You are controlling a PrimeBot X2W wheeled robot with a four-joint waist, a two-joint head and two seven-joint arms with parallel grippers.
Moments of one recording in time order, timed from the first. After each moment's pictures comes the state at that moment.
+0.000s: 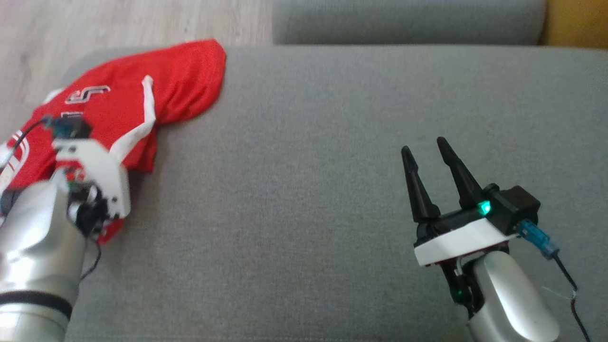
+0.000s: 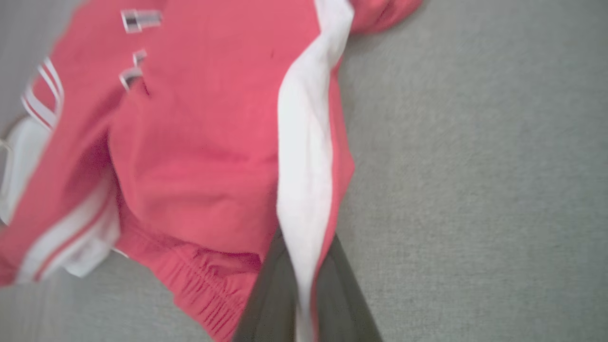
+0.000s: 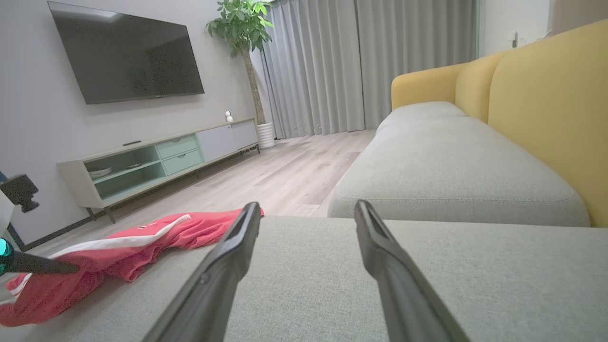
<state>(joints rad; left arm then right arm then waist) -0.71 0.32 -0.30 0.98 -0.40 -0.13 0.50 -0.23 -0.07 0.27 0.29 0.26 0.13 -0.25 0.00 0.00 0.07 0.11</state>
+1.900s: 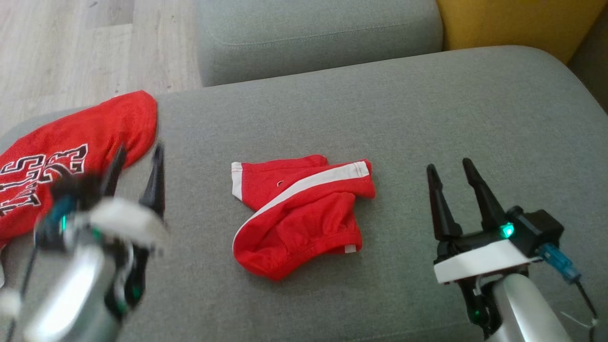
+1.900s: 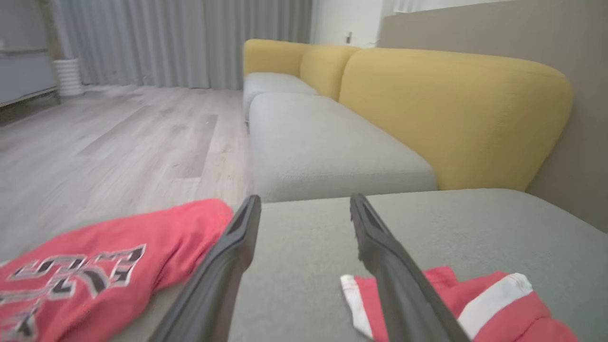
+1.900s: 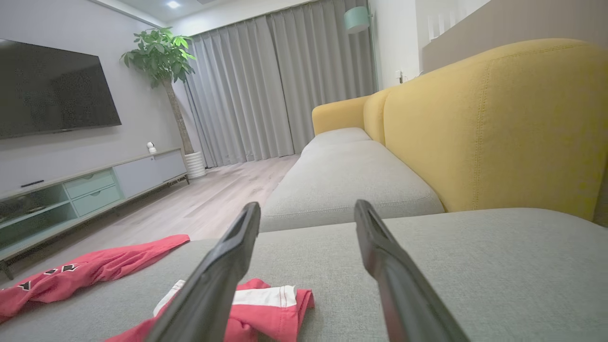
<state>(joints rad) -0.39 0.45 -0.58 0.31 -0.71 0.19 -0.22 -0.13 -0.07 0.19 0.24 0.25 0.13 -0.25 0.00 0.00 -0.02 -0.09</state>
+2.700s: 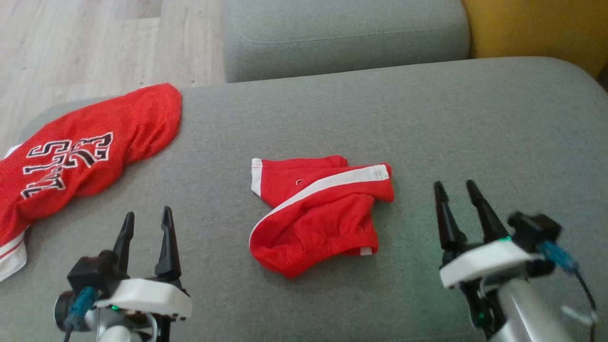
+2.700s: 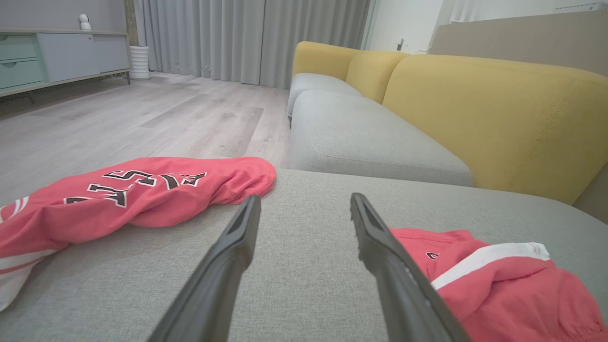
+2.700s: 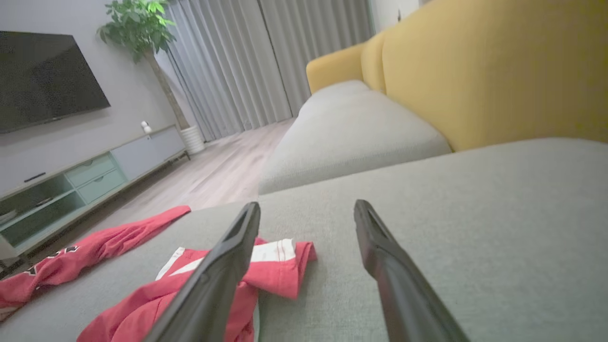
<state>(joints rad) 0.03 0.17 -0.22 0.12 -0.36 0.16 -0.25 -0.15 -0.10 0.18 0.40 0.38 0.13 -0.20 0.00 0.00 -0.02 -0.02</state>
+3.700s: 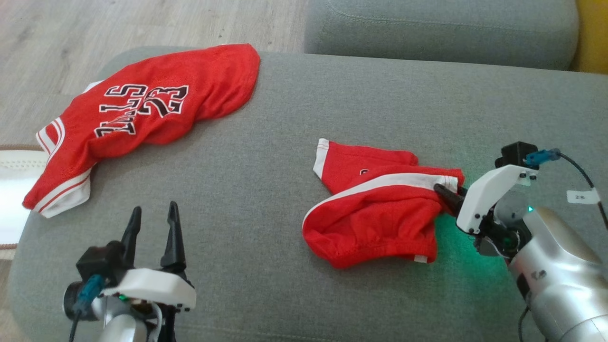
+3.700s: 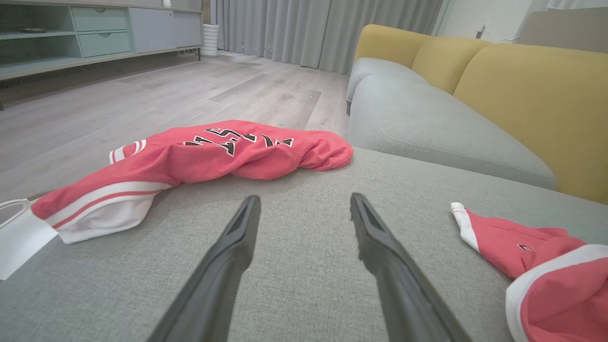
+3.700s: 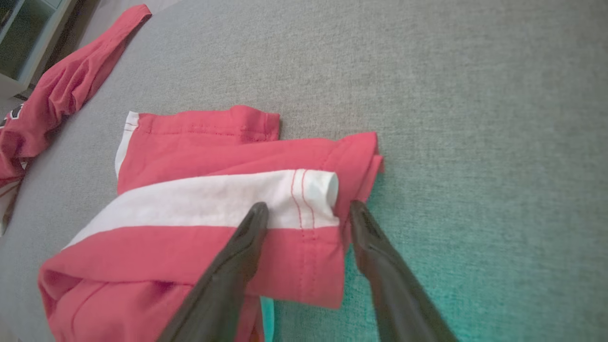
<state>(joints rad) -0.03 0.10 -0.15 0.24 -0.29 0.06 -0.25 -0.61 -0.23 0.41 0.96 0.79 0.13 0.39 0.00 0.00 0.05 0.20</state>
